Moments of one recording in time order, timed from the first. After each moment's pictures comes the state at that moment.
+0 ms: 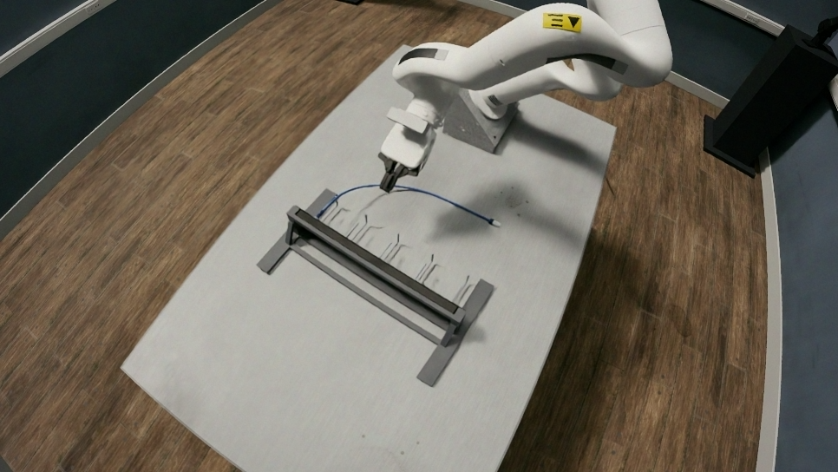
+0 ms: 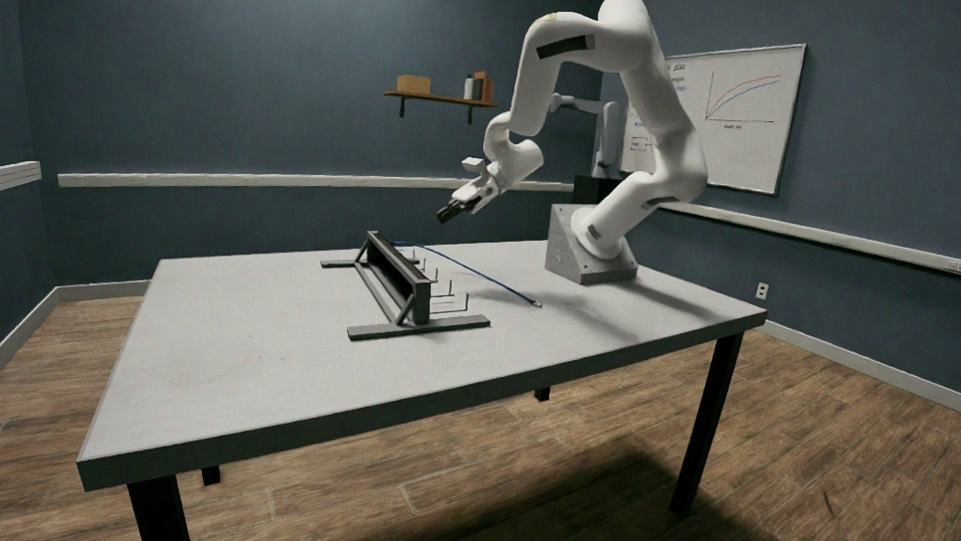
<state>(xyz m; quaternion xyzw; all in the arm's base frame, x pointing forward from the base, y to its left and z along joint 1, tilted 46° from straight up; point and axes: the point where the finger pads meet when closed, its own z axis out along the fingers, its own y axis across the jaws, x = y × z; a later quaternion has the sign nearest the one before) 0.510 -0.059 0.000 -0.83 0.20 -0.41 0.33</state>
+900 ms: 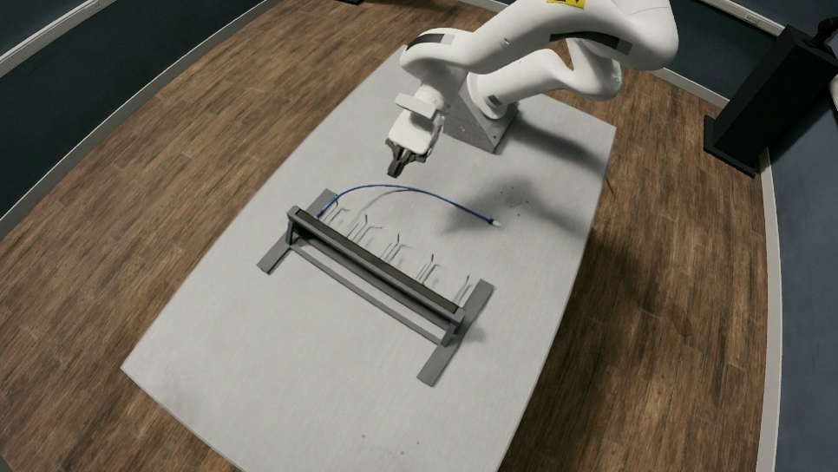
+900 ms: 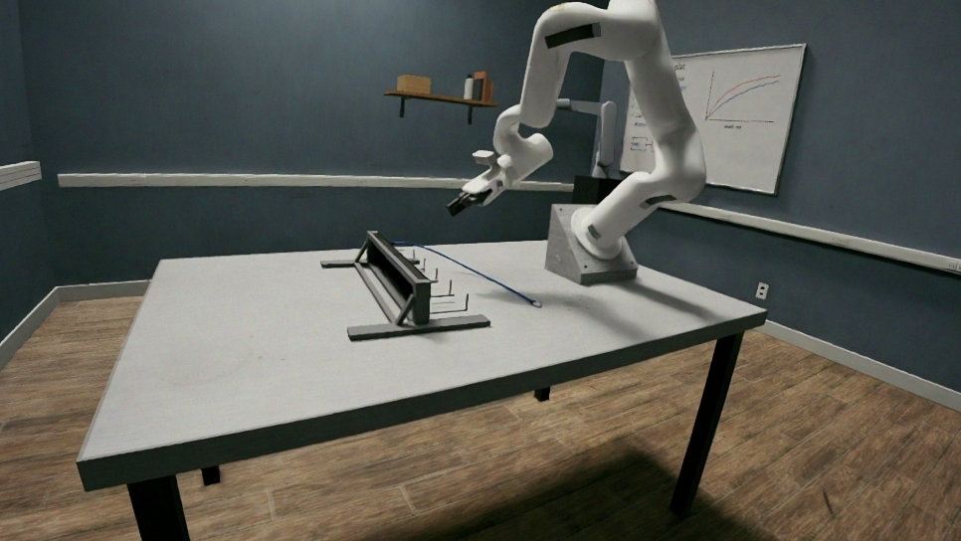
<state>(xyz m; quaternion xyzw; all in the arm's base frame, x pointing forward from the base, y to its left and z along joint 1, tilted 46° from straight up) 0.482 -0.072 0.016 -0.83 0.20 -0.41 0.33</state>
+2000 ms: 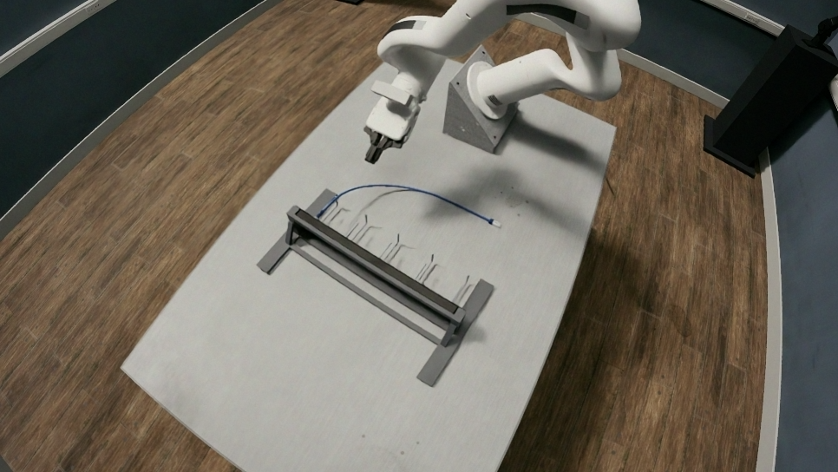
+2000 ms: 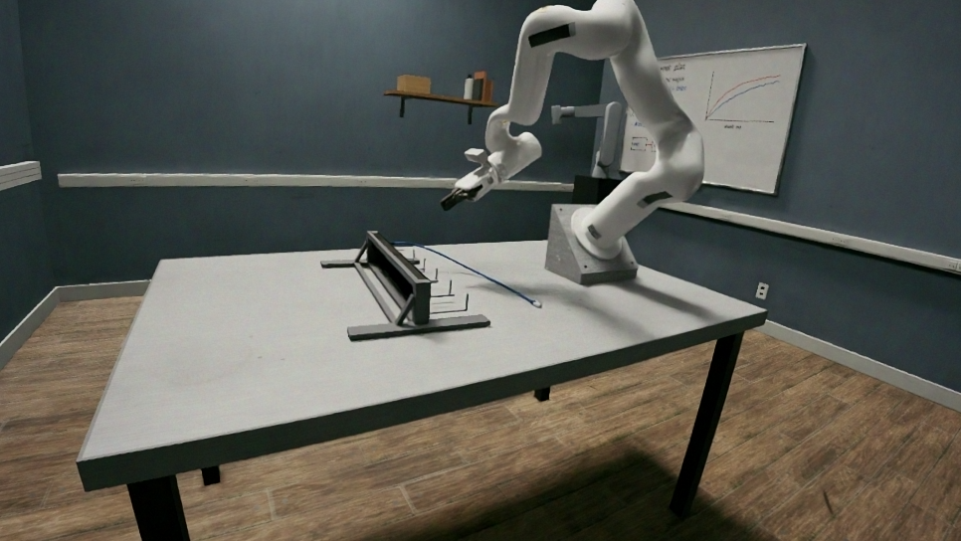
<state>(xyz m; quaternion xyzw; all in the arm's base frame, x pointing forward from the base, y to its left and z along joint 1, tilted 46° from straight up) 0.473 -0.120 -0.029 -0.83 0.20 -0.41 0.33</state>
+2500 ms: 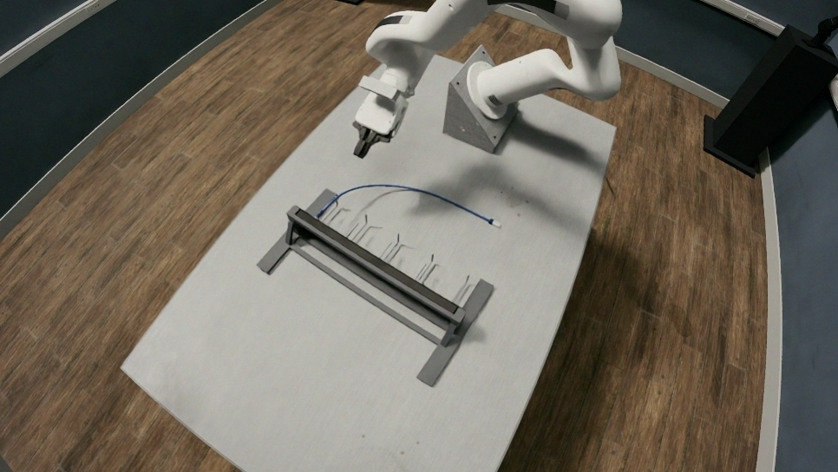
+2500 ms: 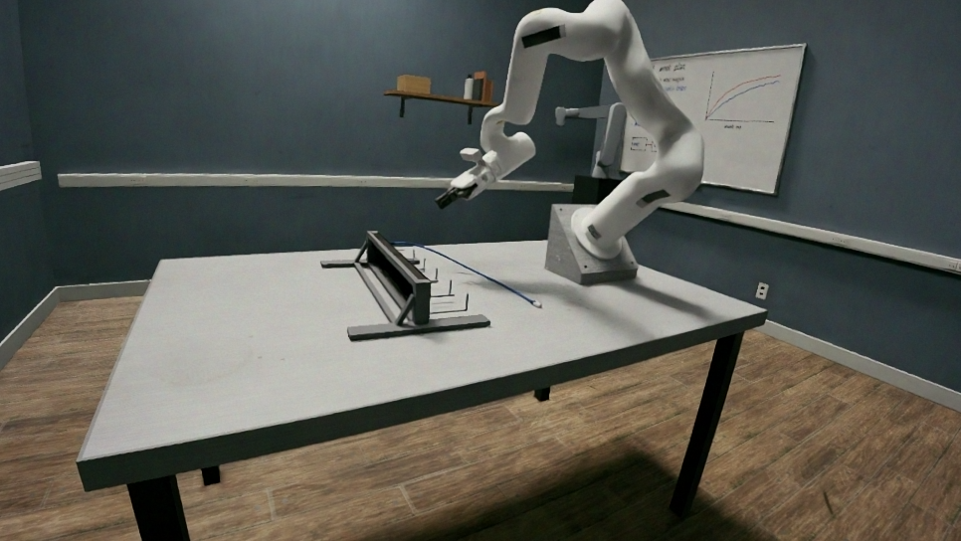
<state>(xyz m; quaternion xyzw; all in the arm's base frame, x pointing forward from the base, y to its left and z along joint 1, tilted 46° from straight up) 0.472 -0.143 -0.053 -0.83 0.20 -0.41 0.33</state>
